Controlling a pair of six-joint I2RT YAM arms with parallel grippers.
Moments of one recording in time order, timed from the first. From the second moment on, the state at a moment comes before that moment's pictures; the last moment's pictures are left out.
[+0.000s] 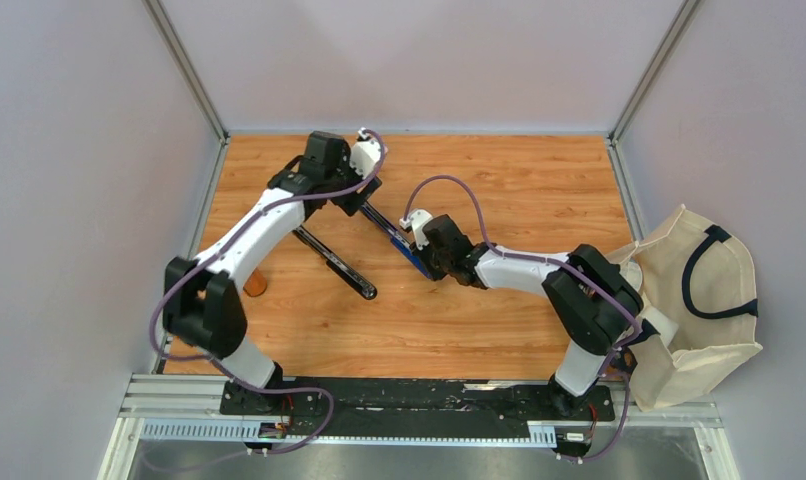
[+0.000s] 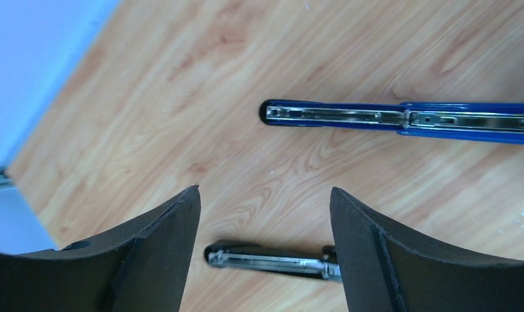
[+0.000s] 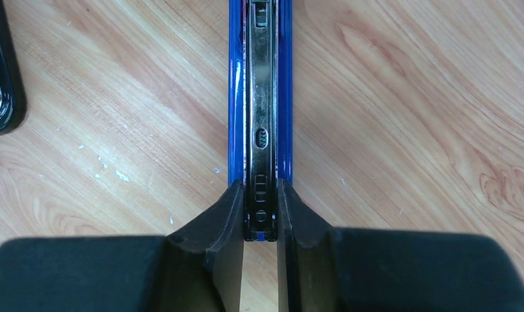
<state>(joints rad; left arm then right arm) -0.40 1.68 1.39 -0.48 0.03 0.47 0.74 1.73 0.93 0.00 0.03 -0.04</state>
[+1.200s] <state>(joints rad) -0.14 0.74 0.95 -0.93 0.26 0.58 0.40 1.41 0.94 -0.37 -0.02 -0.38</state>
